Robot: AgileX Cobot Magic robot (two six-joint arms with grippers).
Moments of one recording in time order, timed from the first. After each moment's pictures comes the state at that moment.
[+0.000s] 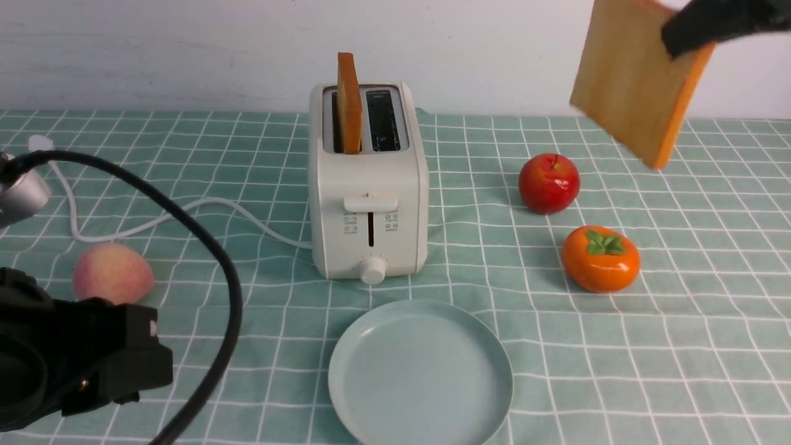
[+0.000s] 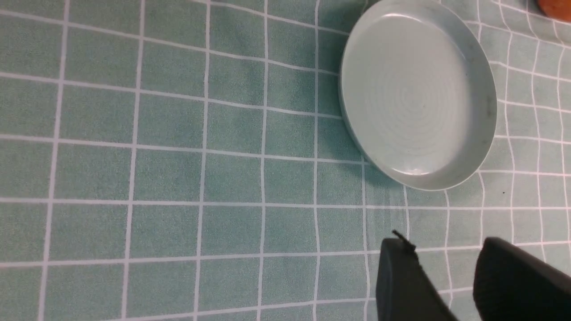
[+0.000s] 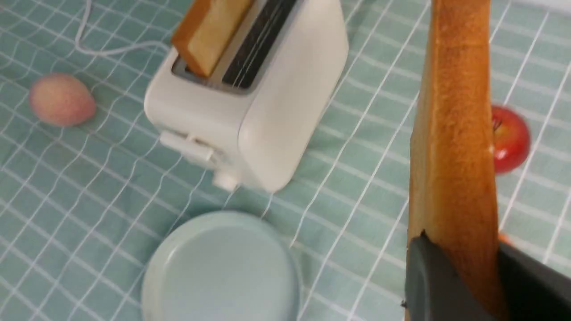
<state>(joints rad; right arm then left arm) 0.00 1.61 -1.80 0.62 1.22 -0.46 -0.33 0.87 -0.85 -0.25 0.94 -0.43</state>
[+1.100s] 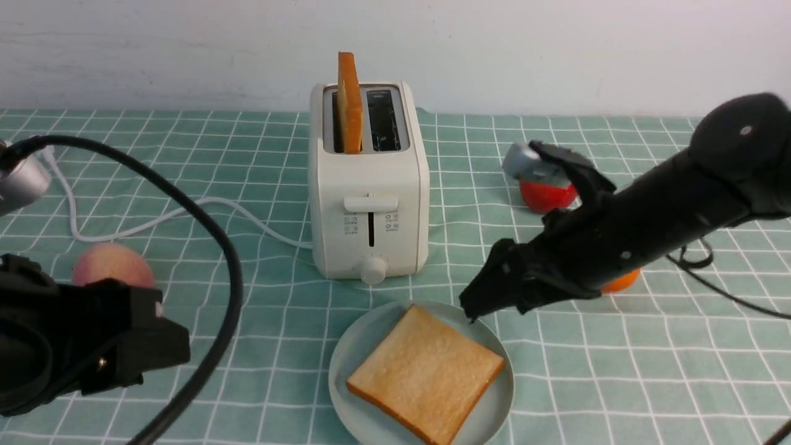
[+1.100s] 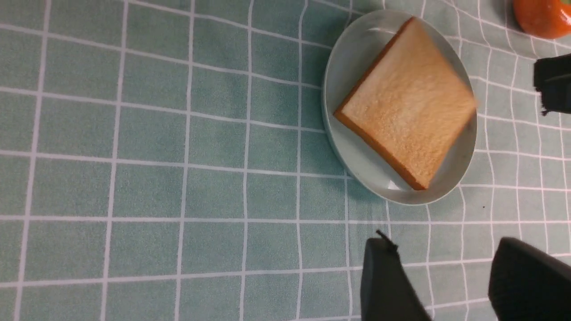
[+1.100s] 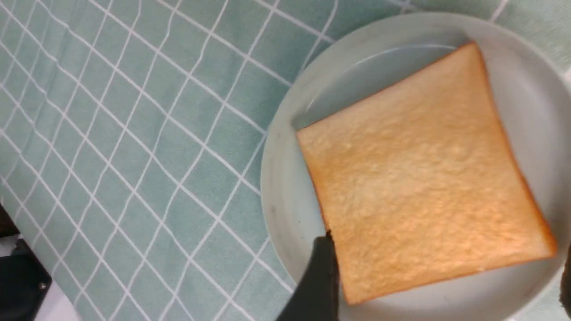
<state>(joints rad) 0.30 1.66 -1.22 0.81 0.90 -0.61 -0.33 0.87 -0.85 -0.26 0.89 -0.43</state>
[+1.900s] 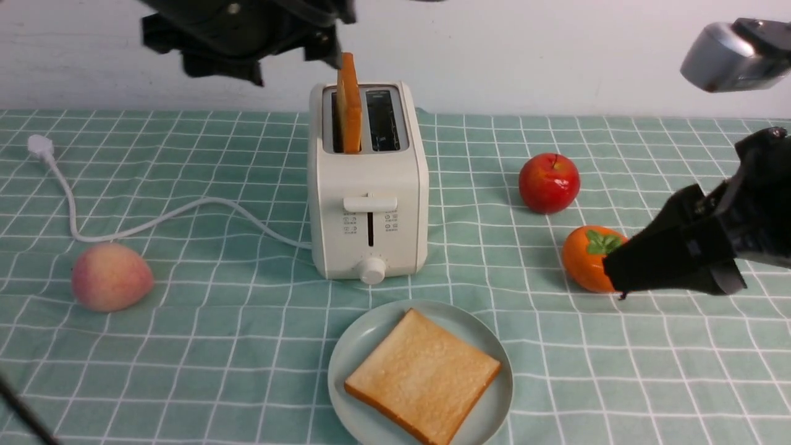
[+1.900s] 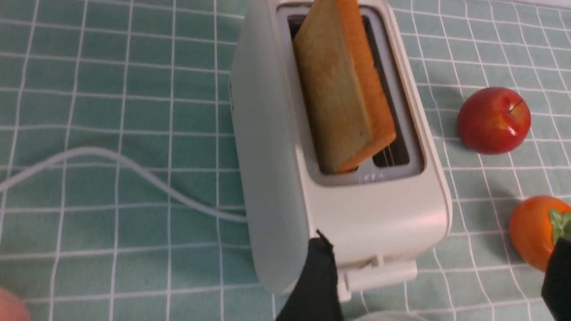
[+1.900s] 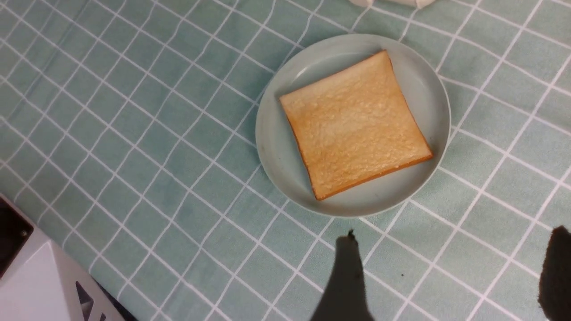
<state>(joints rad) 0.30 1.19 -1.24 0.49 1.12 -0.34 -0.47 1.66 -1.79 0.14 0.88 -0.54</state>
